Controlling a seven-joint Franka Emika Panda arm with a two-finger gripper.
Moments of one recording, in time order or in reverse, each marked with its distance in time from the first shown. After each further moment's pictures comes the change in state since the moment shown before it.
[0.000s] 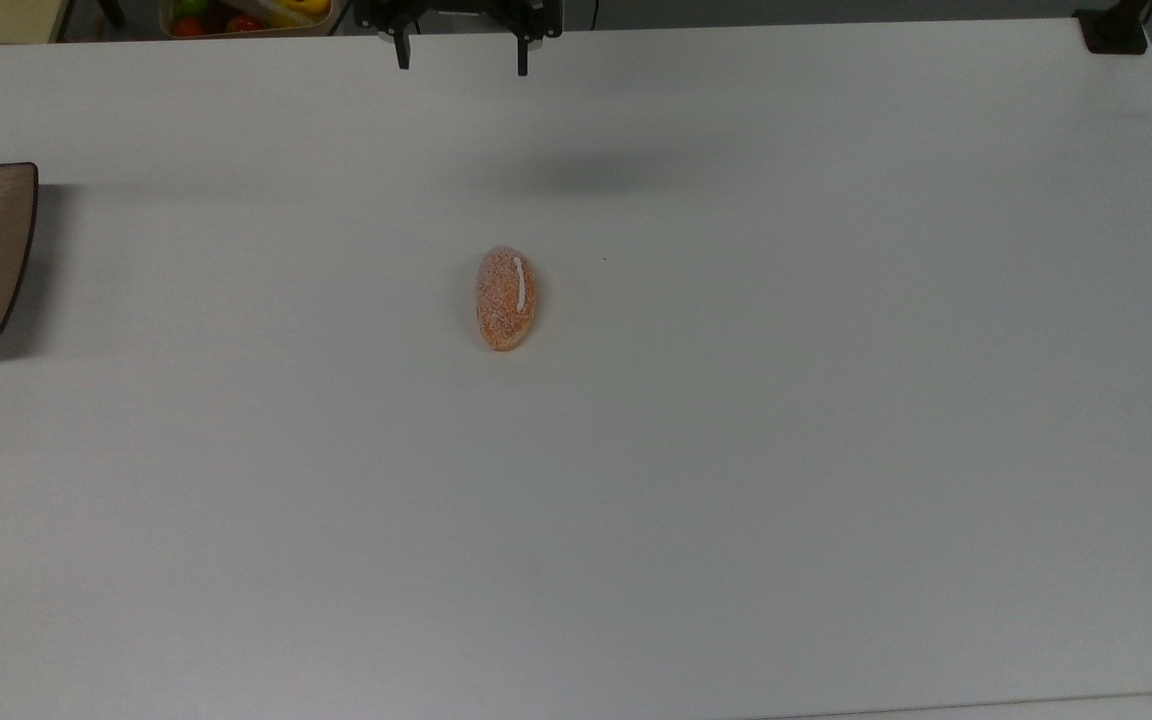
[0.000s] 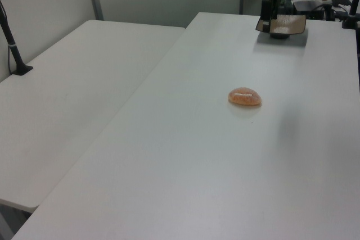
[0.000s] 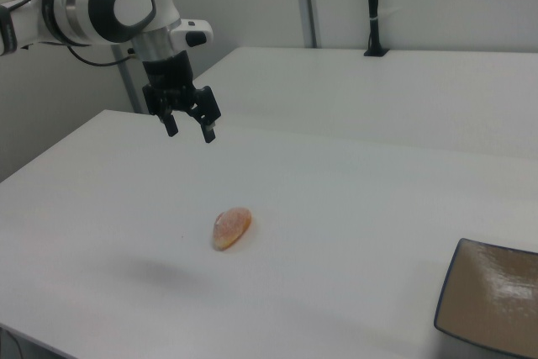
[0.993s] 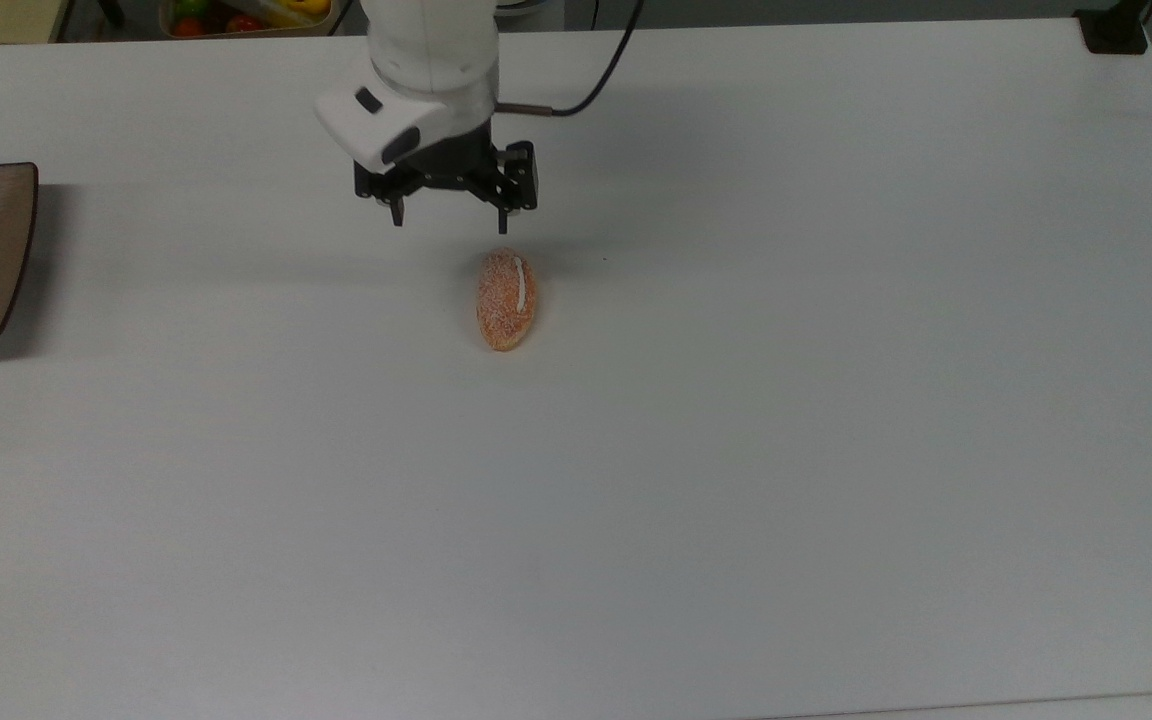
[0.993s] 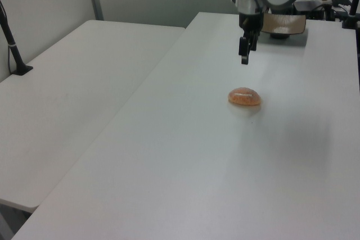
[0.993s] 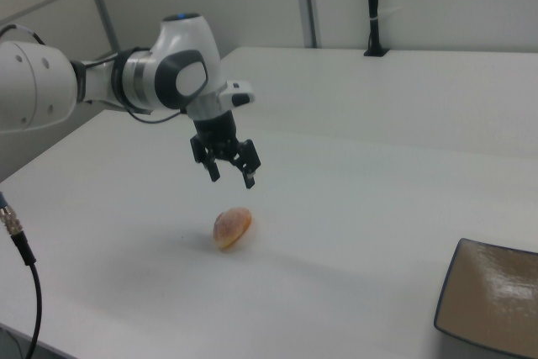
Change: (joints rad) arm 0.007 0.218 -0.036 -0.066 -0.020 0.275 0.000
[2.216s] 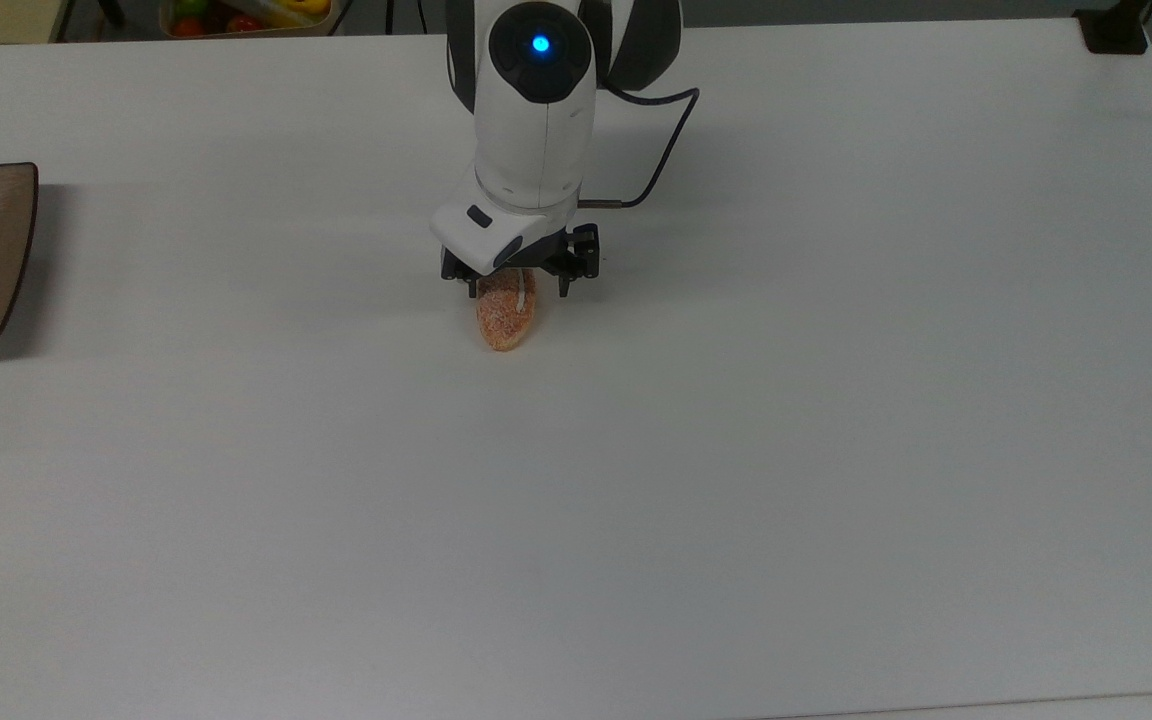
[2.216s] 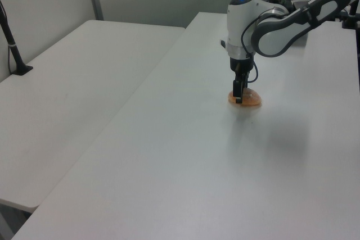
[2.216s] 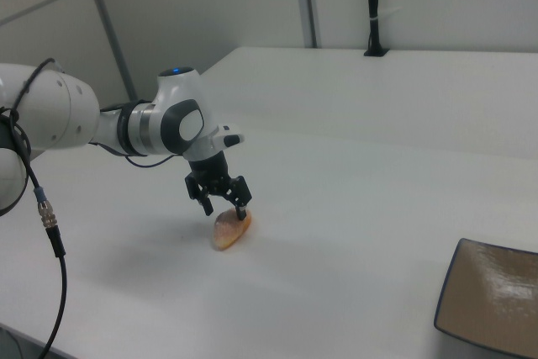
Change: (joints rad) arm 0.030 0.143 0.065 -0.079 -0.058 0.194 0.040
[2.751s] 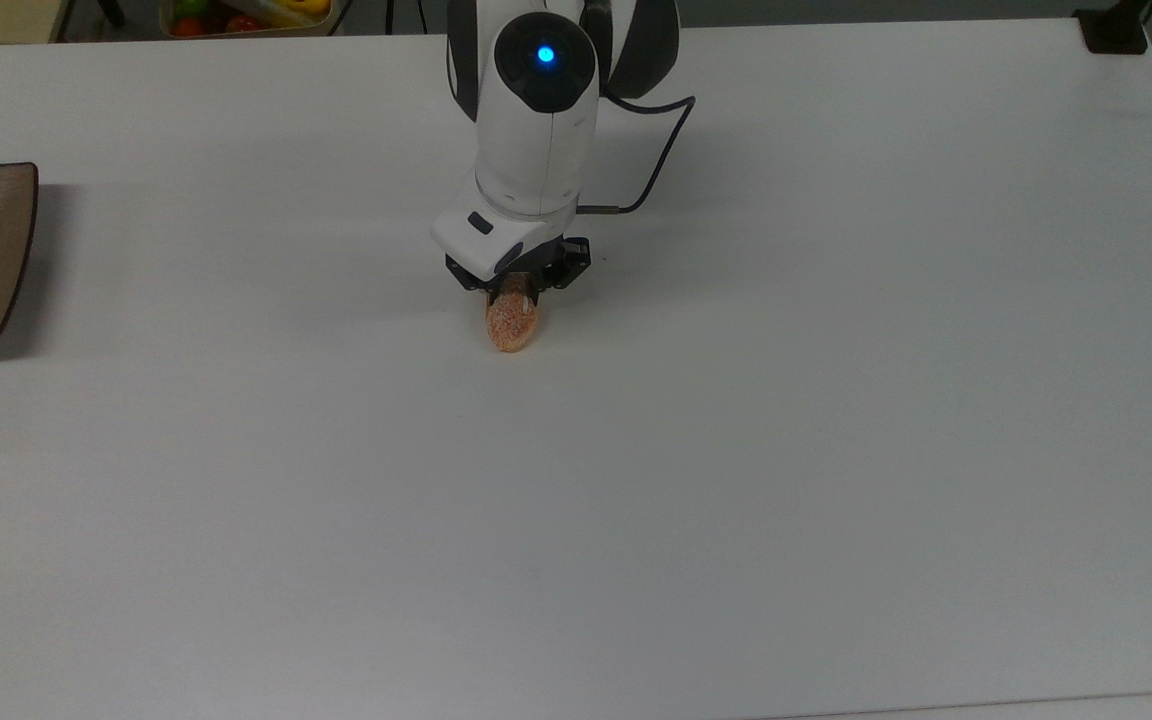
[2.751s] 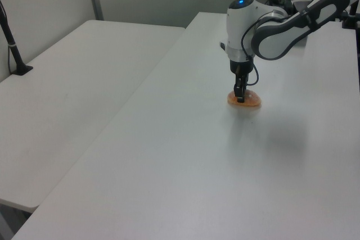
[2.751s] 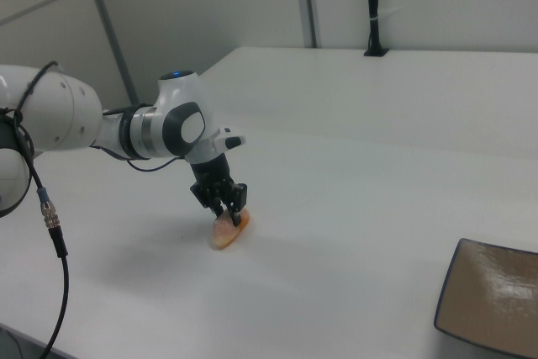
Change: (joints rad) arm -0.001 0.012 0.000 0.001 -0.025 0.010 0.001
